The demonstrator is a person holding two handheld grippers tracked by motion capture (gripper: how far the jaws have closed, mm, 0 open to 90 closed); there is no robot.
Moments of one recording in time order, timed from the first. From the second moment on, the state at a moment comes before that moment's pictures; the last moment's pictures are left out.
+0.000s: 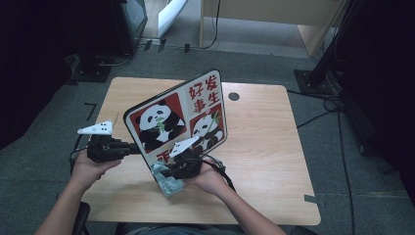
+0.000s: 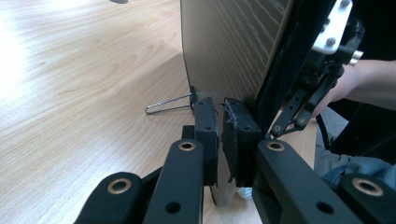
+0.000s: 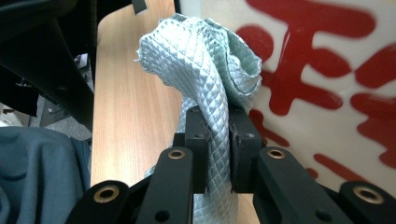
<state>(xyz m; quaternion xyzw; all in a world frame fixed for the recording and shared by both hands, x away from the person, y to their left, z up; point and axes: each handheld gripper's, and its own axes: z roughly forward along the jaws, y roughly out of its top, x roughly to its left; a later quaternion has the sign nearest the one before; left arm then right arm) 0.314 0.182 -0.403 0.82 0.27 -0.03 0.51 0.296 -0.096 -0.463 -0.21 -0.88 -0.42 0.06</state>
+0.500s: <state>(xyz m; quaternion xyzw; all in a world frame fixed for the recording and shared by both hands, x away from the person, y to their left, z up) 0.318 0.182 -0.404 0.81 0.27 -0.04 0.51 0.297 -0.097 -0.480 -0.22 -0.89 -0.39 0.08</state>
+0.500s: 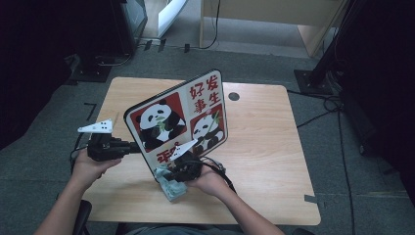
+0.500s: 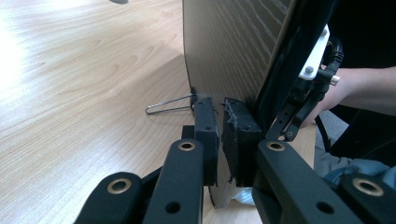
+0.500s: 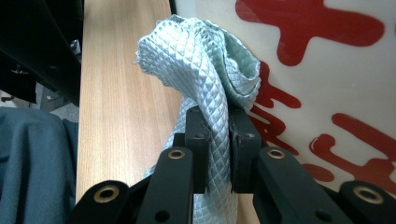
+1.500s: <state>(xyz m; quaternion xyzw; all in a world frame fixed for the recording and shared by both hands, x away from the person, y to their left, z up) 0.315 0.189 -0.405 0.81 0.29 -0.02 0.51 0.280 -0.058 -0.457 -0.17 -0.89 -0.40 0.10</state>
